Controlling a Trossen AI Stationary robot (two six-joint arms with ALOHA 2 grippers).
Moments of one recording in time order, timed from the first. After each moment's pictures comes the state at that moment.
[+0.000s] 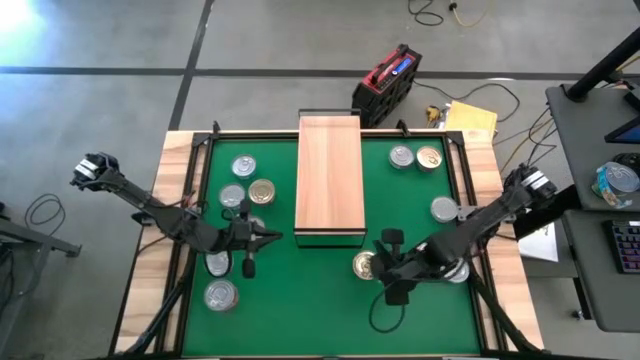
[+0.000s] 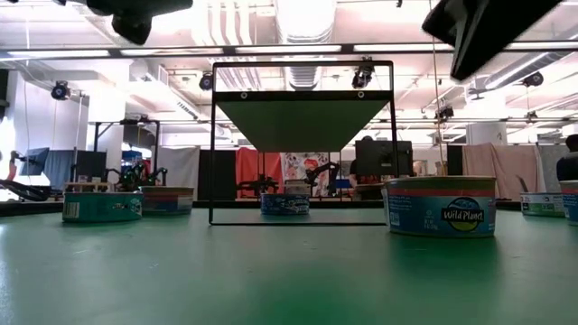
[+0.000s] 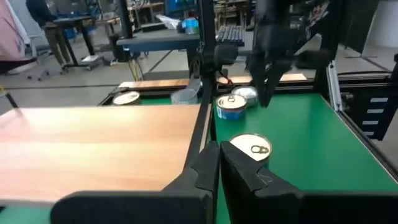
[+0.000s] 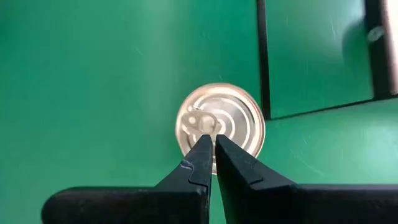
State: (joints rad) left arm -0.52 1.00 0.54 0.26 -0.65 -0.05; right arm 0.54 1.58 1.20 -0.80 0.30 0.46
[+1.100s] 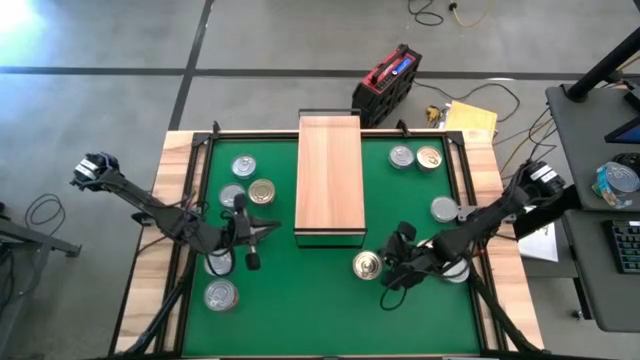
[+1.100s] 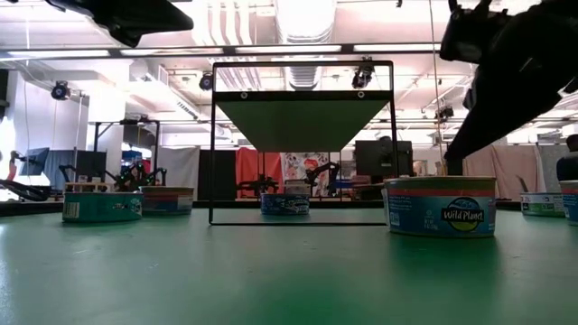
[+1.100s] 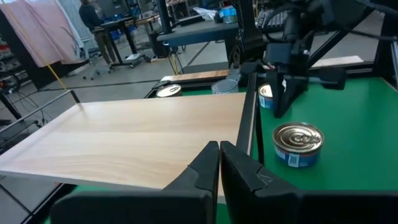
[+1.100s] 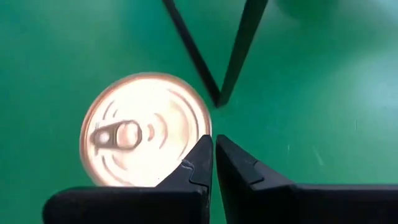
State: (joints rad) left arm -0.52 1.00 0.54 0.22 -0.81 -0.01; right arm 0.54 1.46 0.74 -0.35 0.55 0.80
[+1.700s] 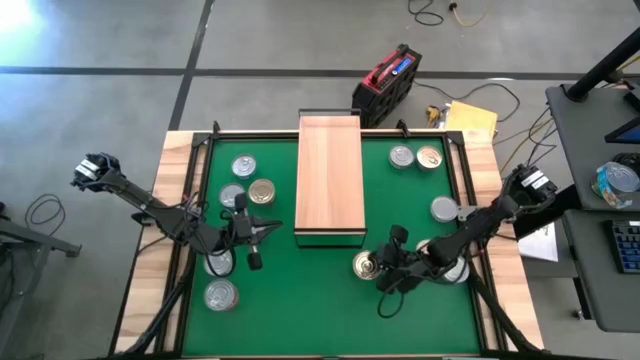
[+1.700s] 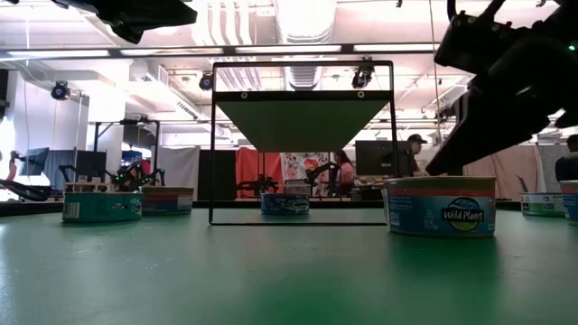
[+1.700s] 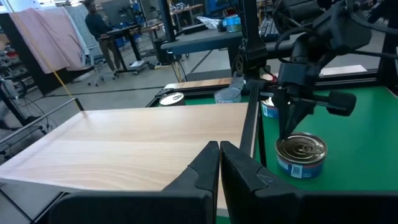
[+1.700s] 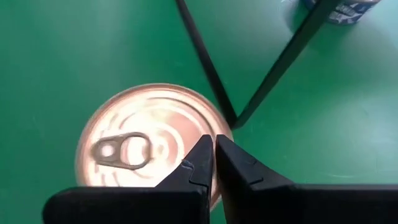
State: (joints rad) left arm -0.52 1.02 0.54 0.28 -0.83 0.02; right arm 0.57 1.55 0.70 -0.14 0.62 0.66
